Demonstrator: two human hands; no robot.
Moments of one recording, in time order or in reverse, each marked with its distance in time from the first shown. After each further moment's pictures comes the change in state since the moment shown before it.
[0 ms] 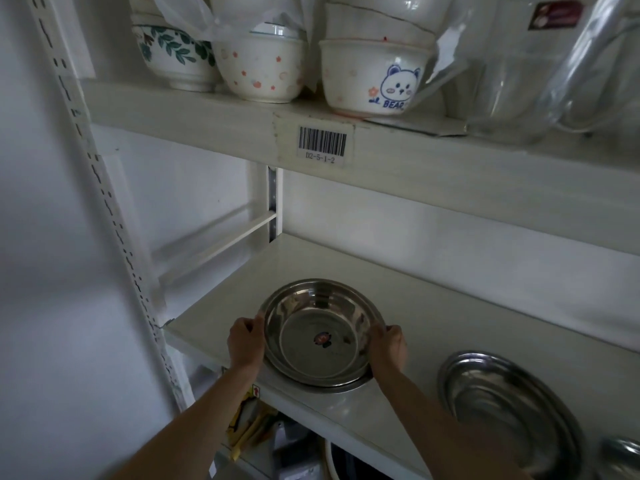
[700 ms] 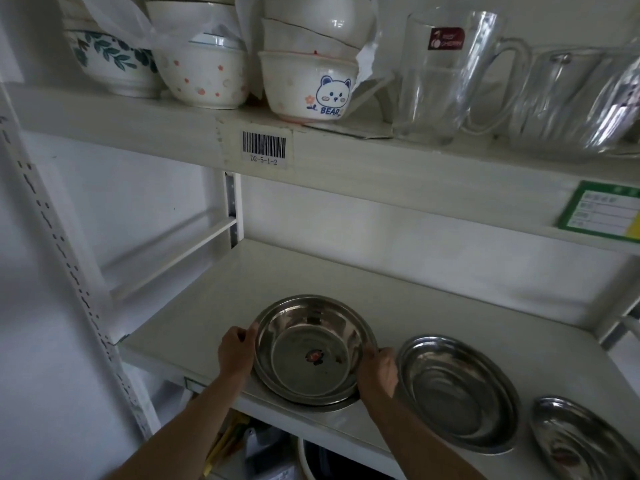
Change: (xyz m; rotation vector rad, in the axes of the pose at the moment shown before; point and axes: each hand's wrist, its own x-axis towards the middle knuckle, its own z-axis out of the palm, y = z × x) left_hand -0.029 0.015 0.032 0.117 -0.149 -0.003; right_hand -0.025 0.045 -0.046 -0.009 0.076 0.118
